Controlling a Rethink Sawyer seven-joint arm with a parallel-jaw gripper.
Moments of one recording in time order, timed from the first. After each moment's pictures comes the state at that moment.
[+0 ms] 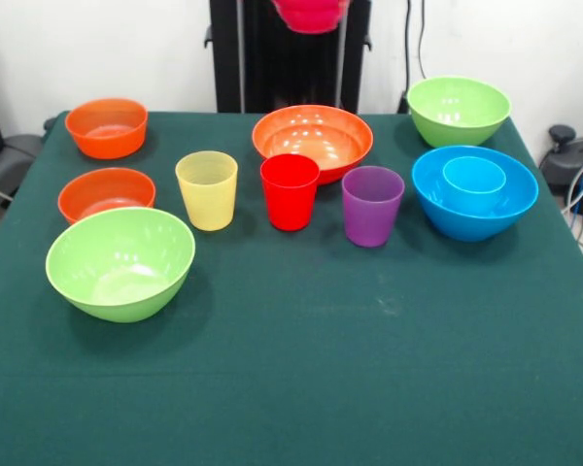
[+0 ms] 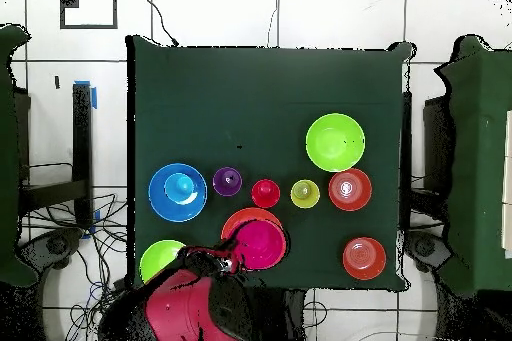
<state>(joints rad) 0.26 -1.11 -0.28 2.03 -0.50 0.51 2.19</state>
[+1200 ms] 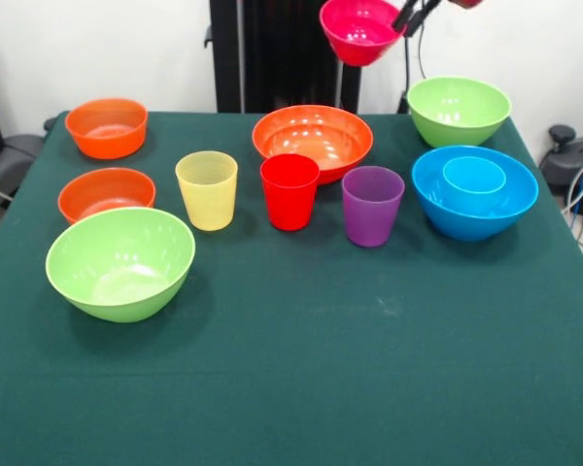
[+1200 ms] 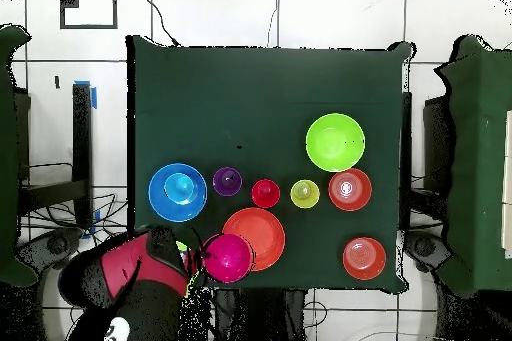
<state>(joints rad) 0.45 -0.79 -0.30 1.84 -0.32 0.80 2.25</state>
